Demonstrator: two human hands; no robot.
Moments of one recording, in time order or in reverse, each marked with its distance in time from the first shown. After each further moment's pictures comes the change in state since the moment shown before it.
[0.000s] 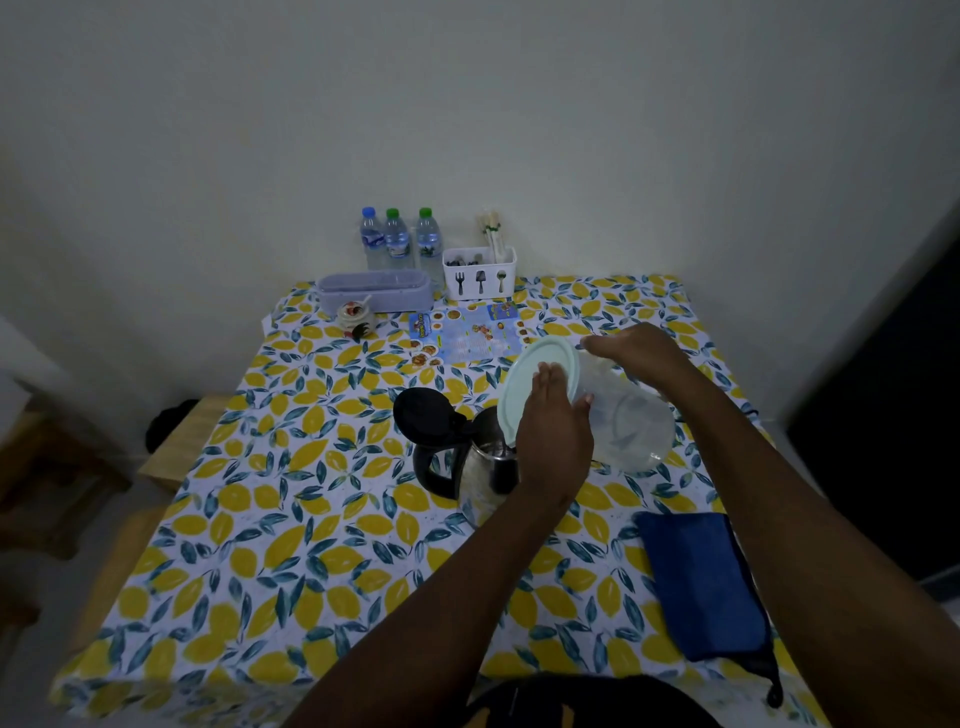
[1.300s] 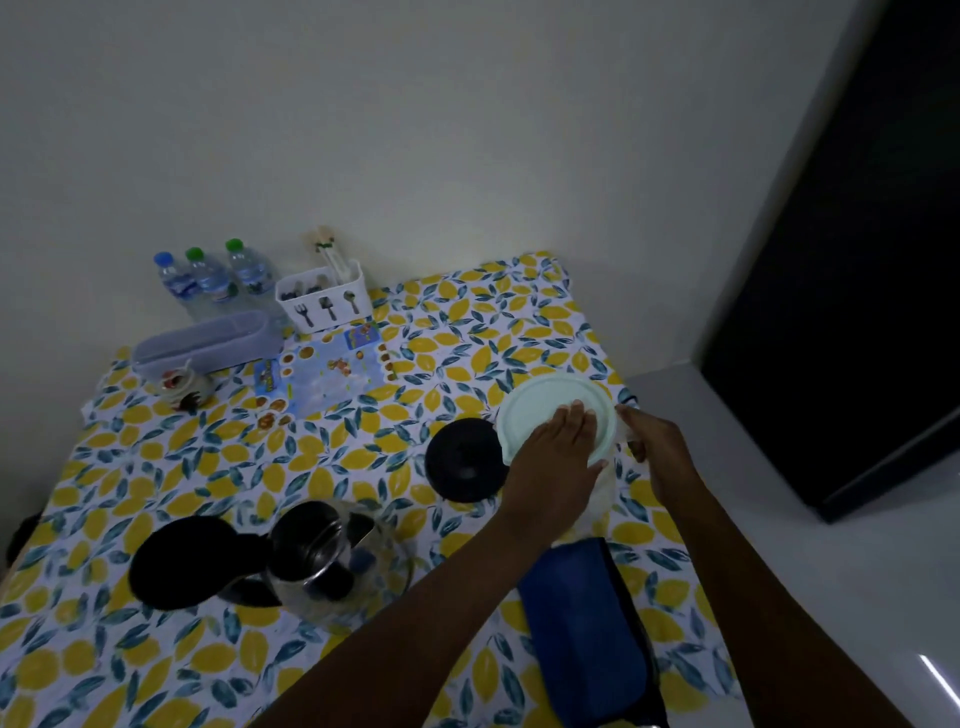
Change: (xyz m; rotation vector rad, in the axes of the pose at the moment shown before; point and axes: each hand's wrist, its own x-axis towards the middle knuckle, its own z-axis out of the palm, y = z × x) left_hand 0.047 0.083 0.206 0.548 -0.603 0.569; right_hand 0.033 0.289 -0.056 0.851 0.305 0.576
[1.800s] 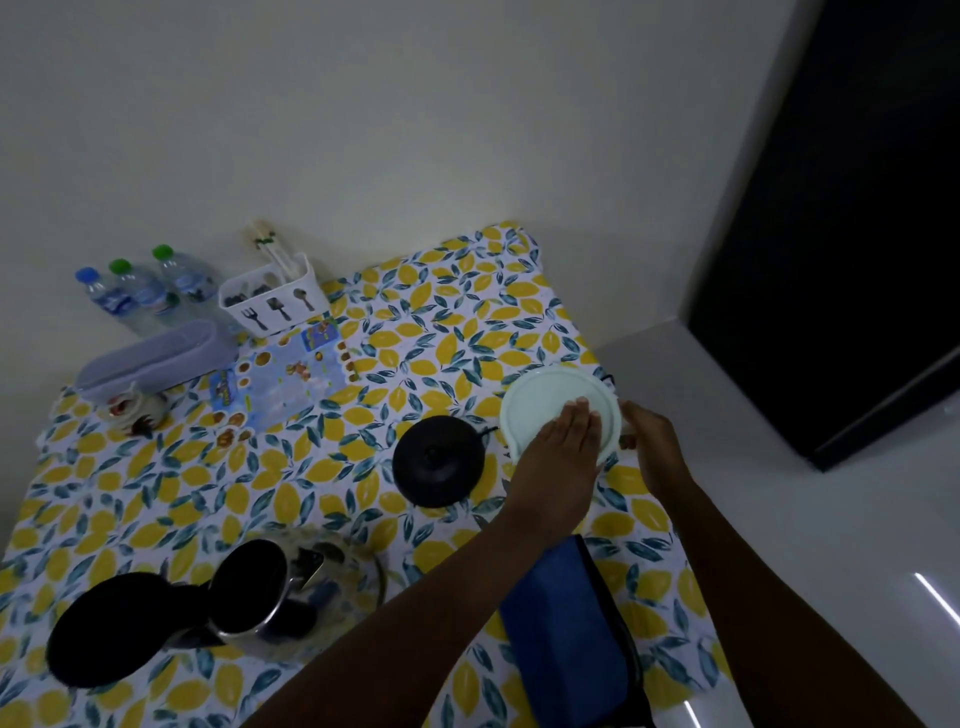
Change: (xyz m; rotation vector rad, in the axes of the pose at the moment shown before) left_hand 0.047 0.015 0.050 0.111 -0.139 0.097; right_hand 0.043 0.034 -0.034 0.135 -0.089 -0.126
